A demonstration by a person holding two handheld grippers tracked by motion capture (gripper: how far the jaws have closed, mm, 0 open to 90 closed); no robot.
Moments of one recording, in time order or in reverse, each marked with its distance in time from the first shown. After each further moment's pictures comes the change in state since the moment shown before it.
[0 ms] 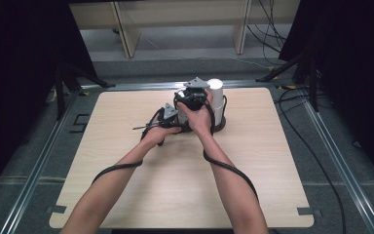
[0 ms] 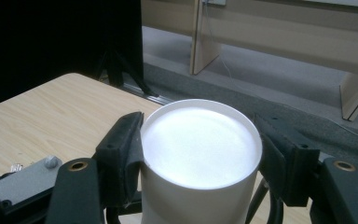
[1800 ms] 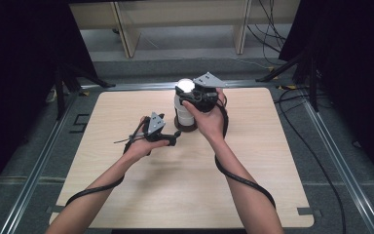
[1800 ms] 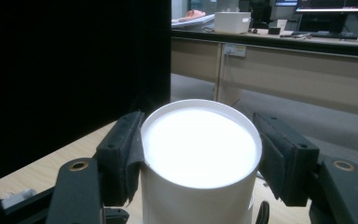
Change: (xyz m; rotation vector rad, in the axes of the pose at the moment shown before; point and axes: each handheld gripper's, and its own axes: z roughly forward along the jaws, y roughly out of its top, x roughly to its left) left arm -0.019 0.001 -0.090 -0.107 0.005 0.086; right arm 0.008 0.035 -0.088 -0.180 0.118 0.023
